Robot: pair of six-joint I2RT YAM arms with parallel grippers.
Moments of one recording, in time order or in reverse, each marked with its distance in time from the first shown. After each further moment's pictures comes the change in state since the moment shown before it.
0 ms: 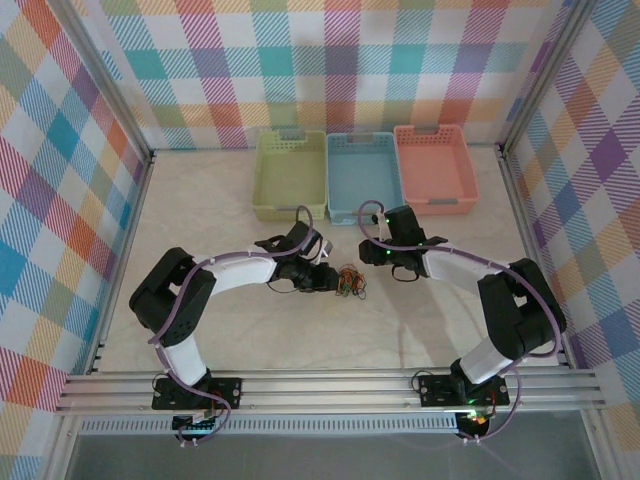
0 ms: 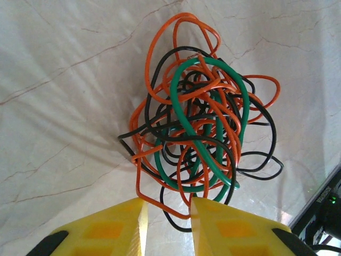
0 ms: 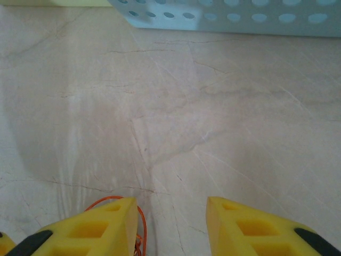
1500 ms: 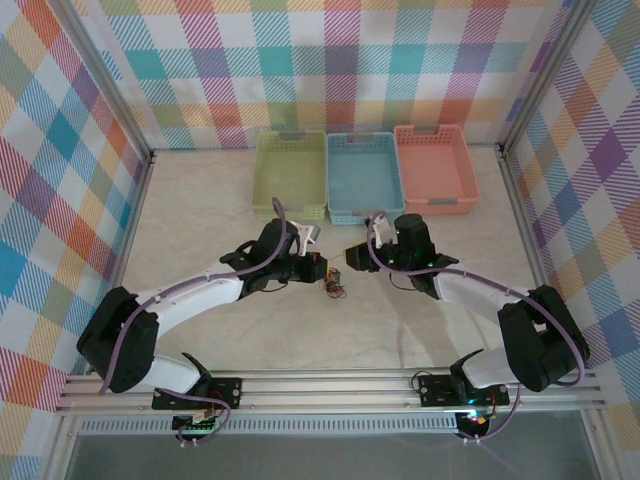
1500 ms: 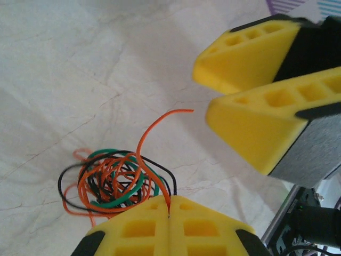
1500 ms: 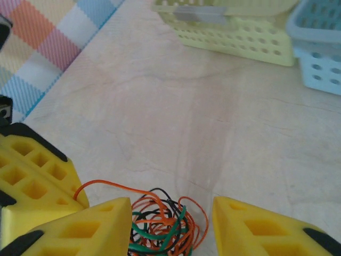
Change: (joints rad) left arm 0.000 -0.377 -0.175 0.170 -0.114 0.069; right arm 0.056 -0.198 -0.185 0.336 -0.327 -0.035
